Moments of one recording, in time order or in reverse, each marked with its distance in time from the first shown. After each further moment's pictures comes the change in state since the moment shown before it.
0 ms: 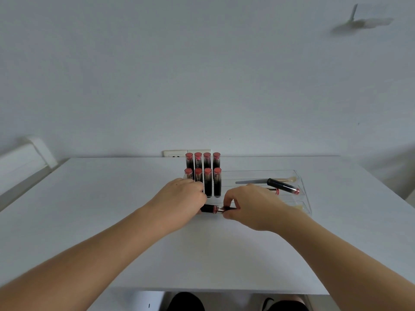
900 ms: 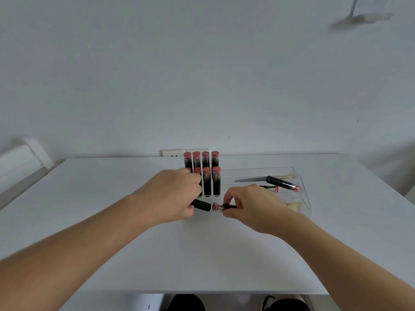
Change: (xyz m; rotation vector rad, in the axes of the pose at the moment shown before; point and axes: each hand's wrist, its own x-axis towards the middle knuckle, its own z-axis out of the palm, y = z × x) left_hand -0.004 -0.018 -0.027 -0.012 -0.038 0.073; right_hand -0.007 0.005 0.007 0.129 0.101 -0.008
